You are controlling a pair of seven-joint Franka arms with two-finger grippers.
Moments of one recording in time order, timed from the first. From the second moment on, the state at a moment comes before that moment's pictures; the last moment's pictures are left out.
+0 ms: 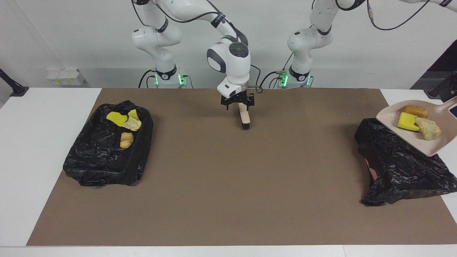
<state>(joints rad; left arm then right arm) 0.24 0.23 0.45 -1.46 -0.18 1.84 2.04 0.25 0.15 0.46 -2.03 -0.06 2.18 0.85</state>
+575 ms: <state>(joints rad) 0.15 0.29 0.39 -1.41 0.25 1.91 2.03 0.16 0.06 0.12 -1.89 -0.07 1.98 0.37</state>
